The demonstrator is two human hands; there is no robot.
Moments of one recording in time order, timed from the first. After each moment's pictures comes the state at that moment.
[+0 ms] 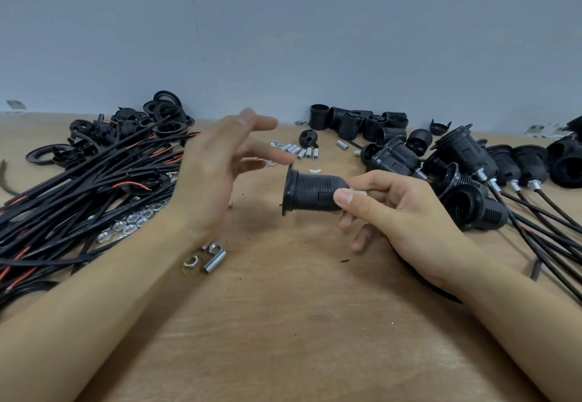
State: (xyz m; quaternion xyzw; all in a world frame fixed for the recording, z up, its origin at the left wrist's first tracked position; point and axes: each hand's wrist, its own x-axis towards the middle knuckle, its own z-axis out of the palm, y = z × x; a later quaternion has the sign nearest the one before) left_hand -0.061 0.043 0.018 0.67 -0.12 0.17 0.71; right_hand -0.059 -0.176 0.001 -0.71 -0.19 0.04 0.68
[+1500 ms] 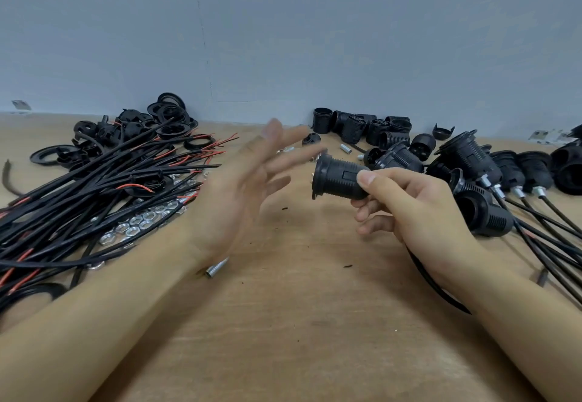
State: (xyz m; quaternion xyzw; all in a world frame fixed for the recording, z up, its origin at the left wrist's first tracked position) left_hand -0.068 0.034 0.016 0.64 -0.15 0.03 0.75; right_hand -0.052 -0.175 0.004 -0.70 -0.11 -0.04 0.70
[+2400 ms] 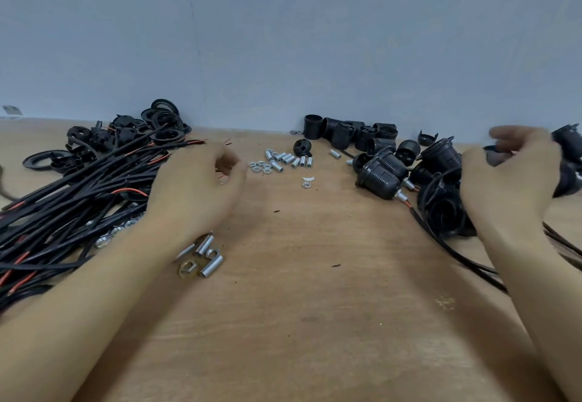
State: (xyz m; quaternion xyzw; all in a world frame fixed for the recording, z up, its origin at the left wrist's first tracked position) left_hand -0.055 0.068 0.012 0.92 0.03 0.25 0.31; right_hand -0.017 -0.252 0.021 -0.79 0.11 -0.44 0.42
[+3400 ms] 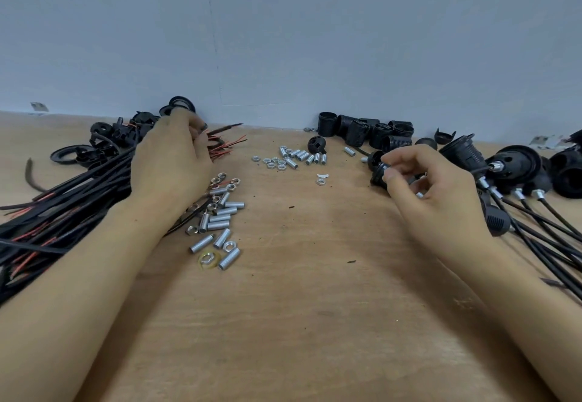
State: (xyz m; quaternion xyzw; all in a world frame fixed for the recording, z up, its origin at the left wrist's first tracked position) left_hand -0.039 0.112 0.016 0.91 0.10 0.36 0.20; right_hand -0.040 -0.193 0.002 -0.82 -0.20 -0.29 0.44
